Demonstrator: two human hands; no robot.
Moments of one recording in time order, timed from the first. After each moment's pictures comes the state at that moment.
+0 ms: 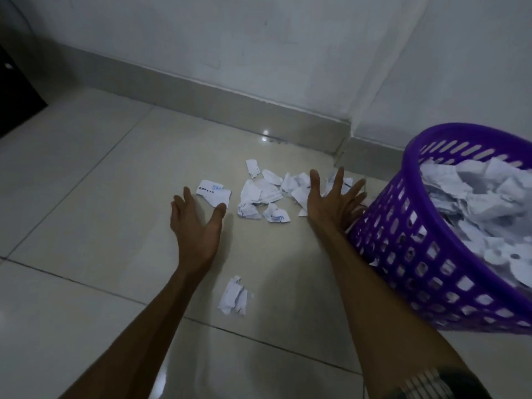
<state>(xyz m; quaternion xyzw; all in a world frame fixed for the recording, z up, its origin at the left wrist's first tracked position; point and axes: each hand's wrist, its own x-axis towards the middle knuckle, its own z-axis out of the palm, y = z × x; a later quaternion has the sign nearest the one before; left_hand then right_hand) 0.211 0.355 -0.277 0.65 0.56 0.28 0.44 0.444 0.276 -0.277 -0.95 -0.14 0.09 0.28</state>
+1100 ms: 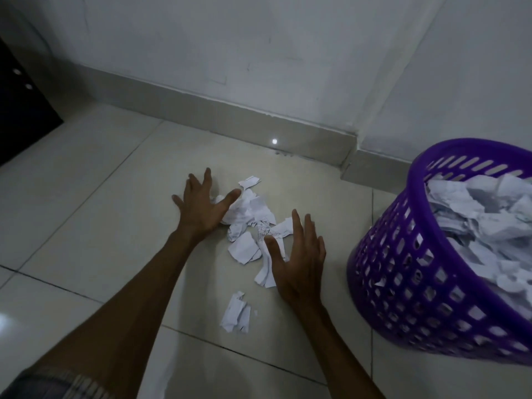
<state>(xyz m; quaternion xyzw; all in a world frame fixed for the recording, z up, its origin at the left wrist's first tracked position) 0.240 0.435 -0.271 0.79 0.51 0.13 0.32 0.340 0.236 -0.297 -0.86 -0.37 0.05 0.35</state>
